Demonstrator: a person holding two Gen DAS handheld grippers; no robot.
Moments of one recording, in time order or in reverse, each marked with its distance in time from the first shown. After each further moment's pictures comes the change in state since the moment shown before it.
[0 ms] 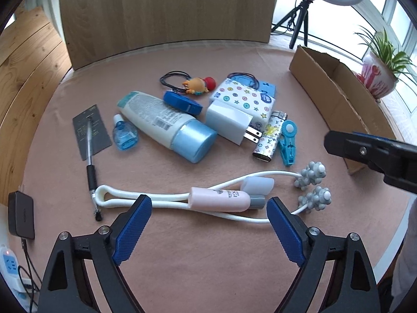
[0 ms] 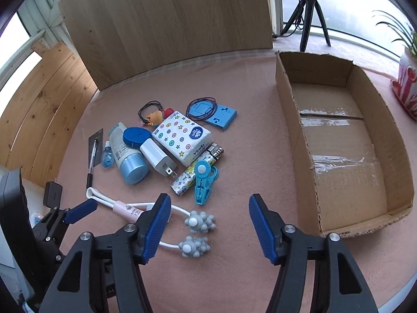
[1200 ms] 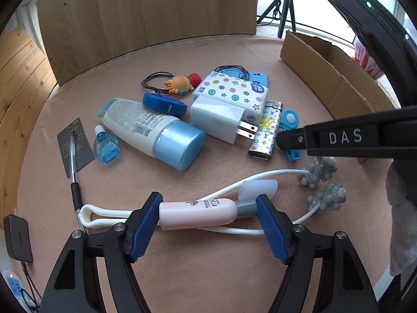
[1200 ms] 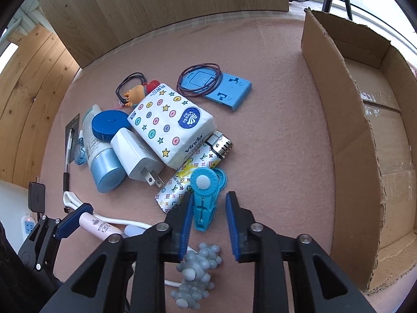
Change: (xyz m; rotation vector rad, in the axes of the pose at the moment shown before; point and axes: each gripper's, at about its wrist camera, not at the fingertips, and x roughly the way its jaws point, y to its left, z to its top) left arm 0.023 -0.010 0.001 0.086 -0.012 0.005; right arm 0.075 0.002 0.018 0.004 0.167 -0.002
